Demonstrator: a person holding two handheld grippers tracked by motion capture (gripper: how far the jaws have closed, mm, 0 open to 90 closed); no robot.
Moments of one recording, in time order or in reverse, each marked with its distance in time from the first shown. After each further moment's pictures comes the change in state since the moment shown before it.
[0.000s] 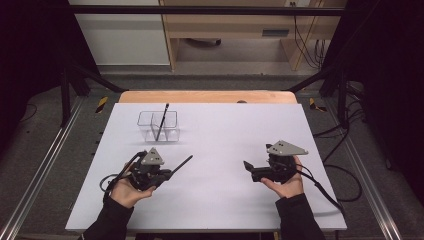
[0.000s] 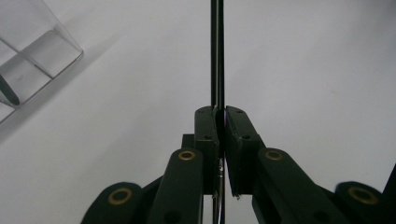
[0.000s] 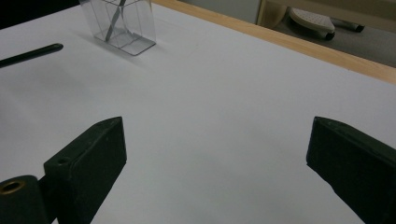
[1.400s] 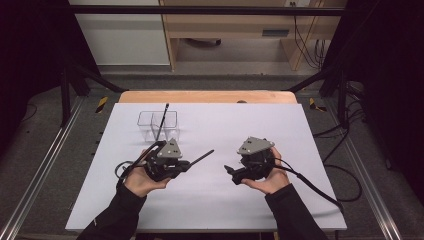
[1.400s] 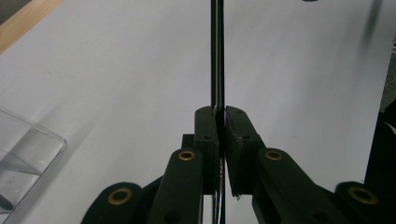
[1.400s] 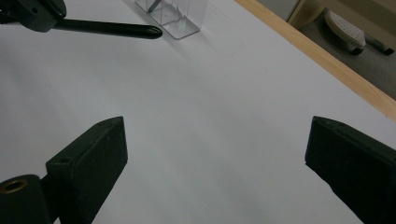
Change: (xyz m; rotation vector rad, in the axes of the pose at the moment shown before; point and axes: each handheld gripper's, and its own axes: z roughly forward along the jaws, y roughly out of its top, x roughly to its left) left arm -0.018 0.055 0.001 -0.054 -0.074 0.181; right arm 0.046 0.042 0.019 0.134 0.067 -0.264
